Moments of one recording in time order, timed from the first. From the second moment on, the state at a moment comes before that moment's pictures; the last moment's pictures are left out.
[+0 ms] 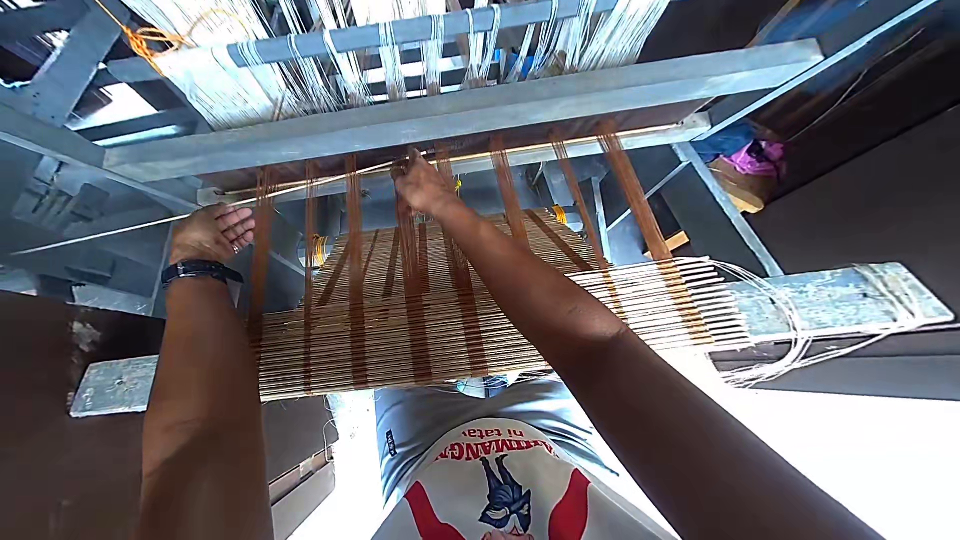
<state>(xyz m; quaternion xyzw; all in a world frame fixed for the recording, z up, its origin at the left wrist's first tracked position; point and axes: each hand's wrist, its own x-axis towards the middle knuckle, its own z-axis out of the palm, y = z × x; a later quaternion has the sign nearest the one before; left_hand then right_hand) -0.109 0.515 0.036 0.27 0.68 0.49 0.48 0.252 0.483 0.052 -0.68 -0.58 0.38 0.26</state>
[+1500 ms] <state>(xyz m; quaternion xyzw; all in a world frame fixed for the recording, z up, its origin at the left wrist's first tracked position) -0.098 0.492 0.049 0.76 0.64 0.05 -0.04 0.327 0.467 0.030 -0.68 -0.62 0.27 0.28</state>
